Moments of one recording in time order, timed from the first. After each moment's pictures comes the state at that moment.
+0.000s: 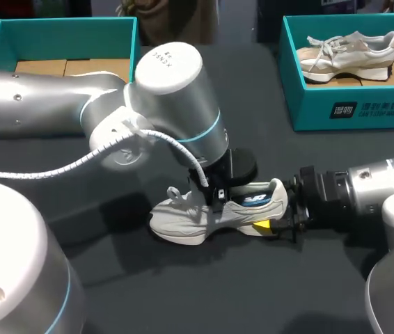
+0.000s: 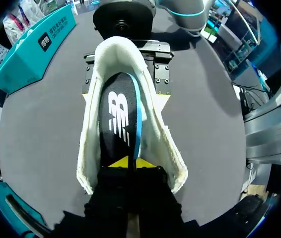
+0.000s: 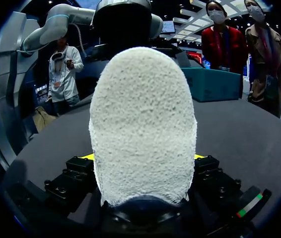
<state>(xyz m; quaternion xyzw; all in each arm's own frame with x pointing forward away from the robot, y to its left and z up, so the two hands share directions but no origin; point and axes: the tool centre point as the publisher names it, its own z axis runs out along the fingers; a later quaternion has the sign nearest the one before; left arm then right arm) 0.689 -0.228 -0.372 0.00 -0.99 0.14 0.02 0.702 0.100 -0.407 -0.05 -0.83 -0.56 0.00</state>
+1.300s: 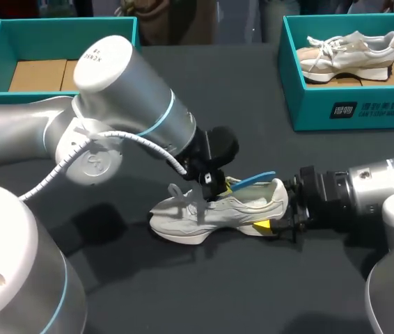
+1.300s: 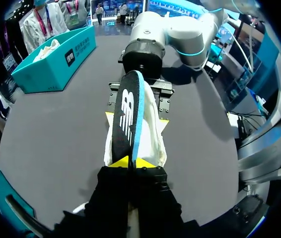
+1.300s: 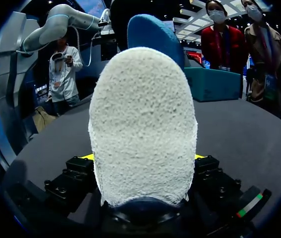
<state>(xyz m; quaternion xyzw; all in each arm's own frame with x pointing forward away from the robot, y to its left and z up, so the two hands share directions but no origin) 0.701 -0.227 -0.333 0.06 -0.96 0.26 0.01 0.703 0.100 -0.407 -0.05 -0.83 -0.56 0.00</state>
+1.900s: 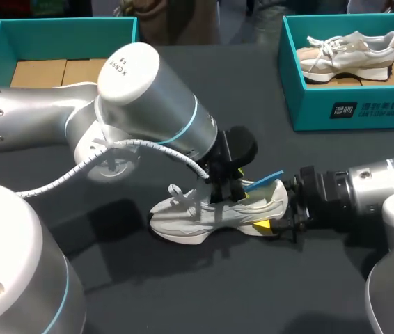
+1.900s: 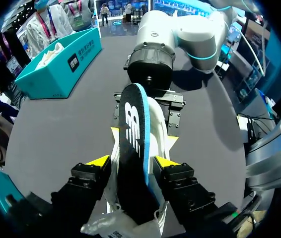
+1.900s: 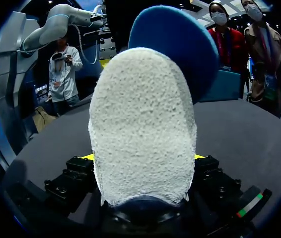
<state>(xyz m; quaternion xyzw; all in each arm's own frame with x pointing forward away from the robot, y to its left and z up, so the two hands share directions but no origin) 0.707 -0.256 -0.330 0.07 -0.96 0.26 -0.03 0.703 0.100 -0.408 -0.05 -0.83 -0.56 0.00</state>
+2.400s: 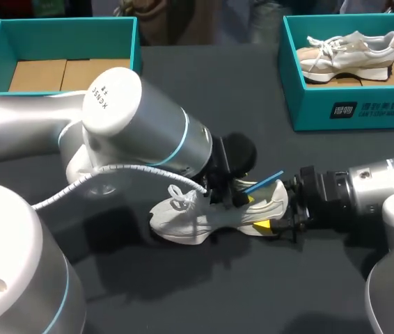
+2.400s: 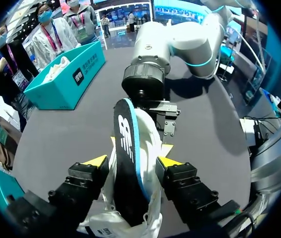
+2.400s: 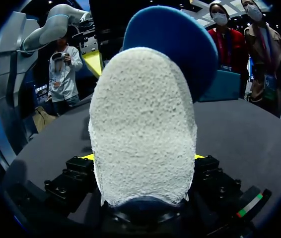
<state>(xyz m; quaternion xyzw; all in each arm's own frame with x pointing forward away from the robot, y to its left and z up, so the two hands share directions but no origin) 0.695 -0.263 -0.318 0.07 -0.95 0.30 -0.08 0.703 0.100 -0.408 -0.05 -0.83 -0.56 0.00</state>
